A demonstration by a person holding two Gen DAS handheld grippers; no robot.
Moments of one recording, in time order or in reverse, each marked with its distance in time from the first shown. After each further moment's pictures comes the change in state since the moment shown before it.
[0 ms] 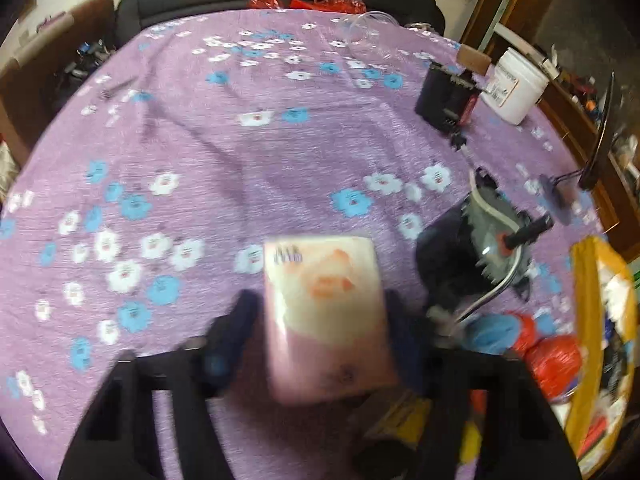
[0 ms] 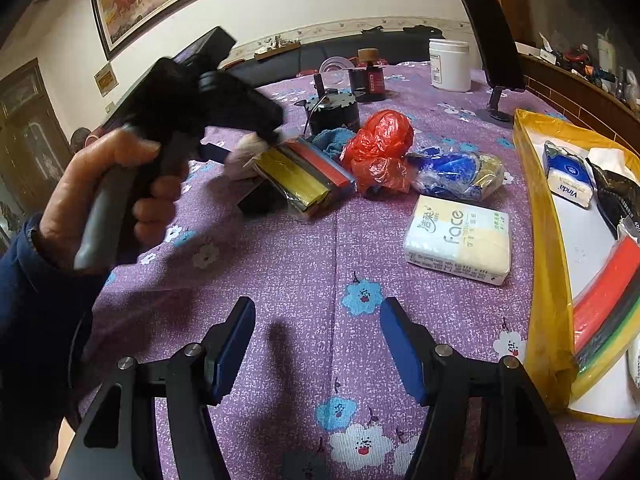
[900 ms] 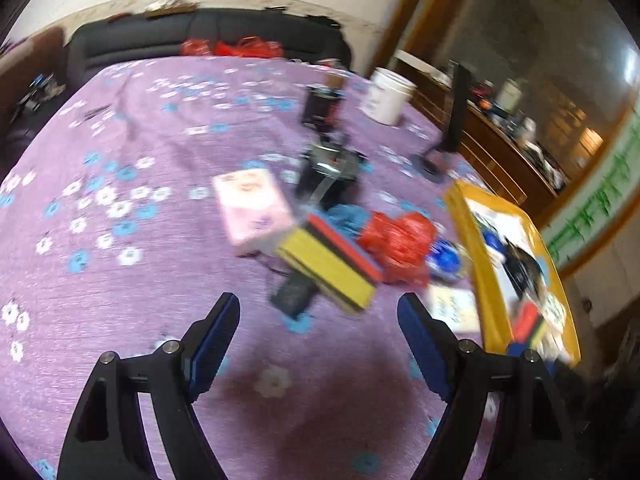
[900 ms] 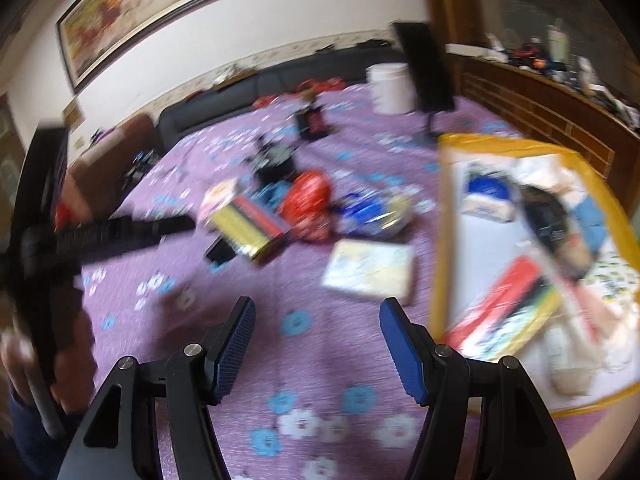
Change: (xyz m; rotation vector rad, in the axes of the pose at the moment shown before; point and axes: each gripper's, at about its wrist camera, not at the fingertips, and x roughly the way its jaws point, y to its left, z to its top) left arm -0.094 0.000 -0.094 0.097 -0.161 -0.294; right arm -0.051 -0.022 0.019 0.093 -0.051 -0.092
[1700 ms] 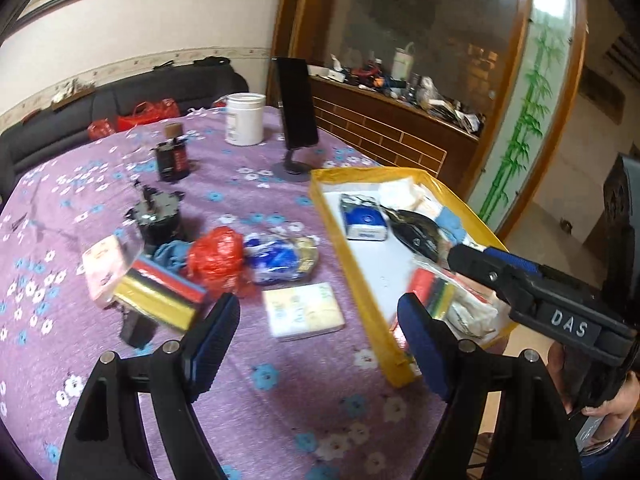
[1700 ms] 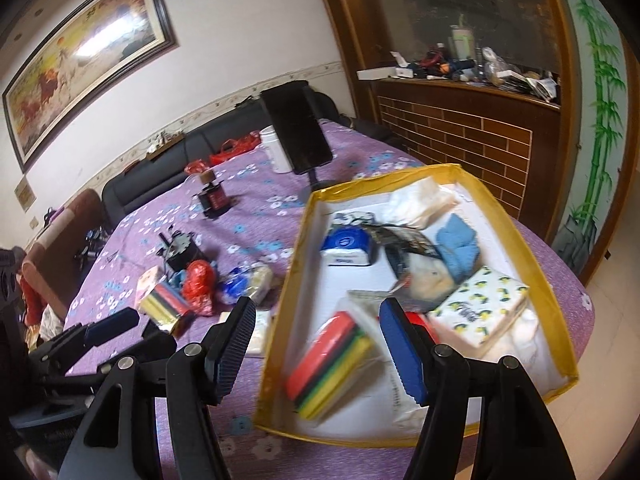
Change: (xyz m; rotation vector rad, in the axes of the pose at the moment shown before) left arm -0.014 -0.142 -0.037 0.359 -0.096 -0.158; right arm -0.077 -0.095 0.023 0.222 -0.166 -0.182
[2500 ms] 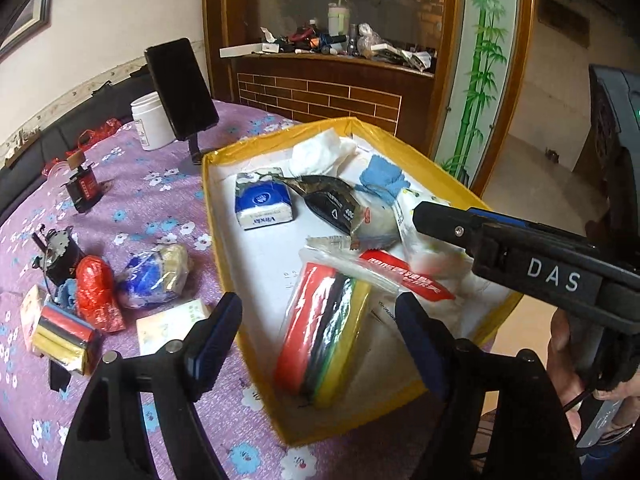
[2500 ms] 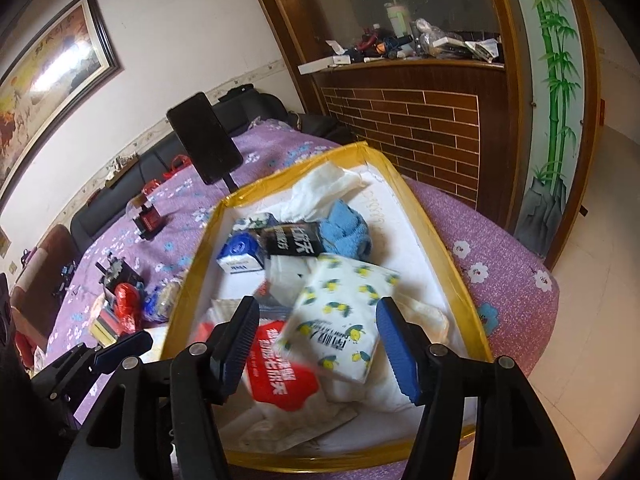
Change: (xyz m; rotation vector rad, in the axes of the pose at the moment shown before) left arm 0.069 -0.111 -0.004 0.233 0.102 -0.033; right arm 0.004 -0.099 -0.002 0.162 0.000 -0.094
